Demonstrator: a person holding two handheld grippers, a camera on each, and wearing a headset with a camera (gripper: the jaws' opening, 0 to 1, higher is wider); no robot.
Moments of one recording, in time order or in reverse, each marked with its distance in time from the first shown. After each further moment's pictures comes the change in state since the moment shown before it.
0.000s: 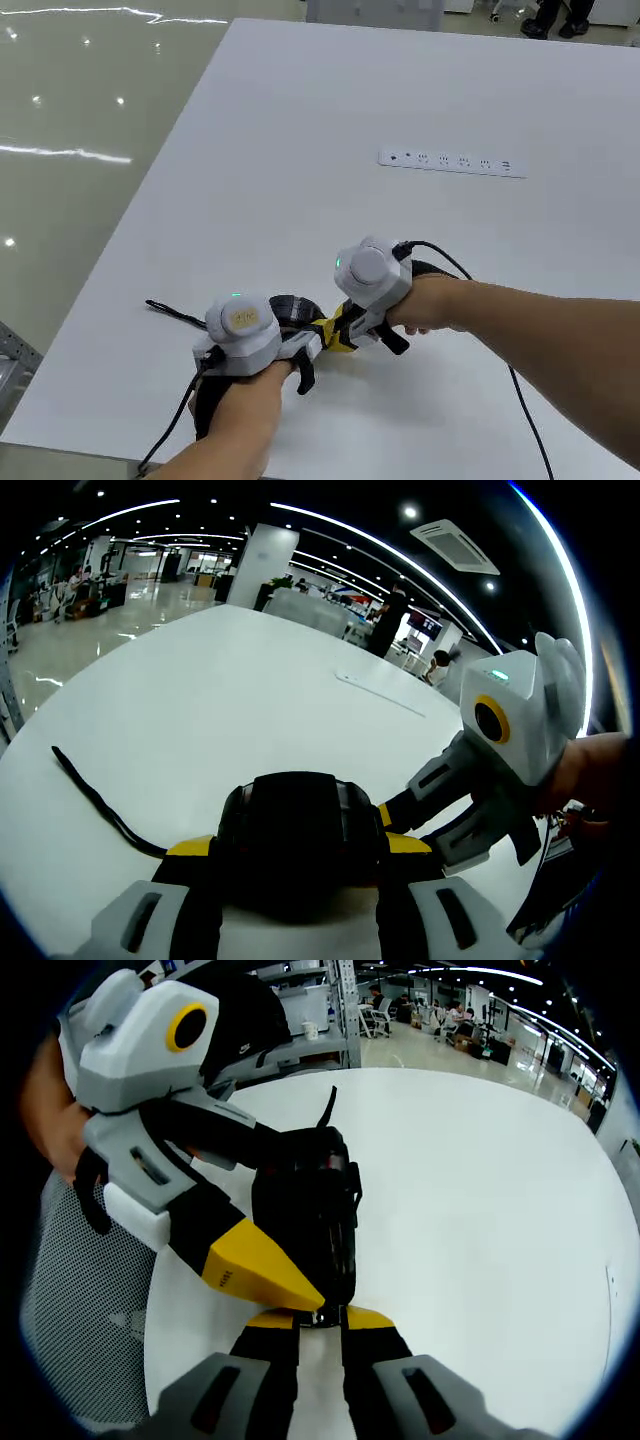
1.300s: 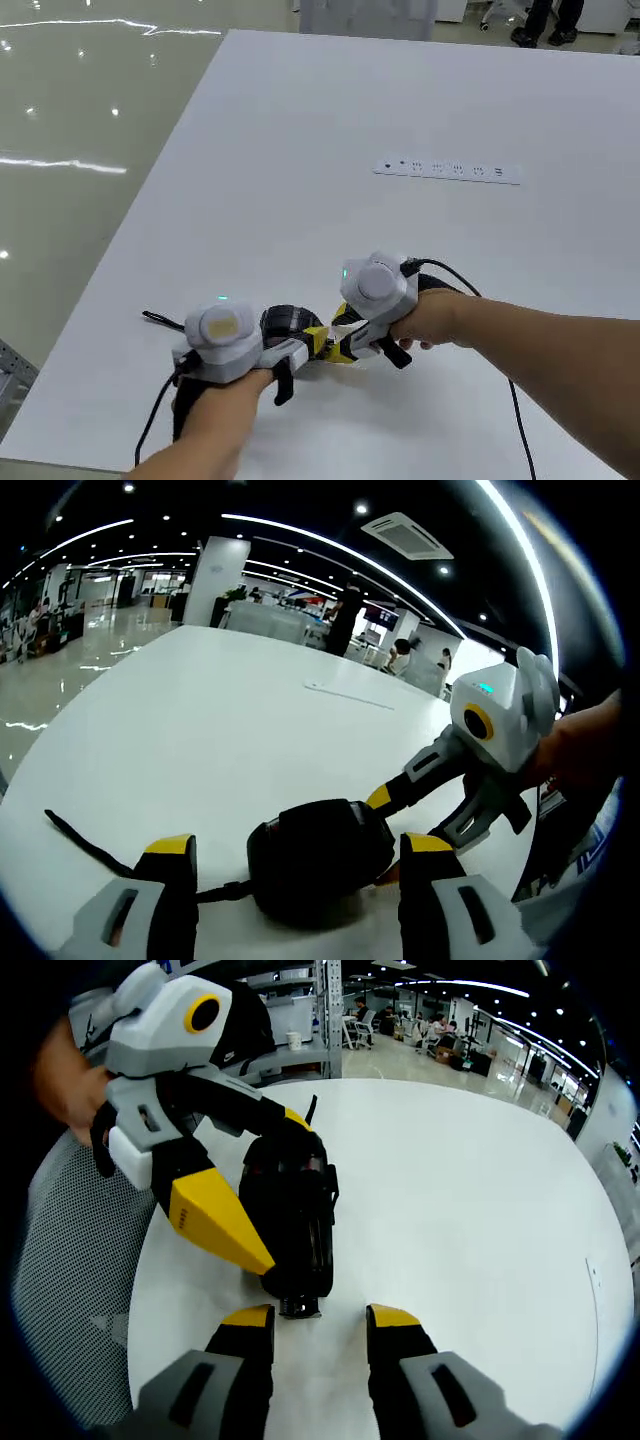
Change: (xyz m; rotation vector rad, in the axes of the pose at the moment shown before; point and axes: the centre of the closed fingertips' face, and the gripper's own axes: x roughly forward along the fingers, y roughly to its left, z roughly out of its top) left arm -0.007 0.007 0.021 0.190 -0.041 -0.163; right arm -0.009 -0.012 -0.005 -0.005 -0.048 -0.110
